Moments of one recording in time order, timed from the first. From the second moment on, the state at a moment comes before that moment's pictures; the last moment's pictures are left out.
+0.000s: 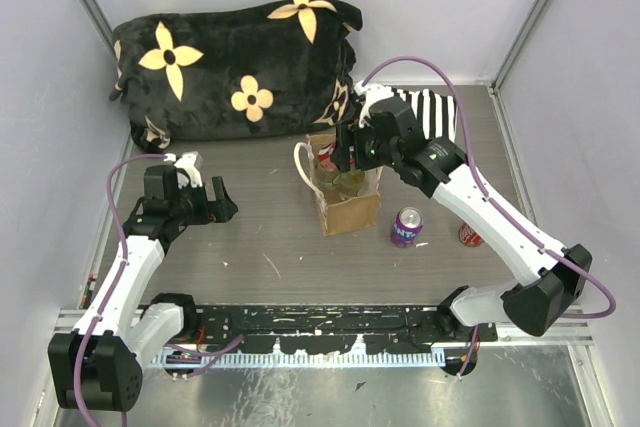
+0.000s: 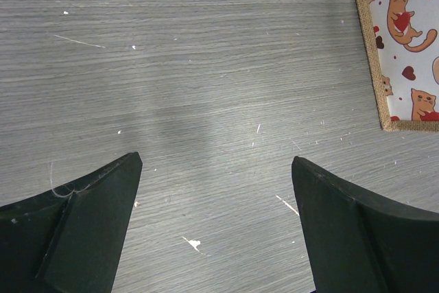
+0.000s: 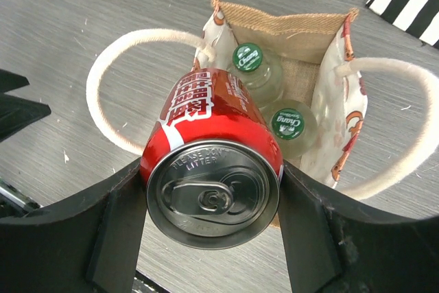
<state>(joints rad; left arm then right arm) -0.06 0.93 0.62 -0.43 0.29 -0.19 0.63 1.34 1.41 -0.64 0.03 0.31</state>
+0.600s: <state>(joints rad) -0.06 0.93 0.62 -0.43 0.29 -0.19 0.74 1.39 1.35 -0.65 0.14 0.28</state>
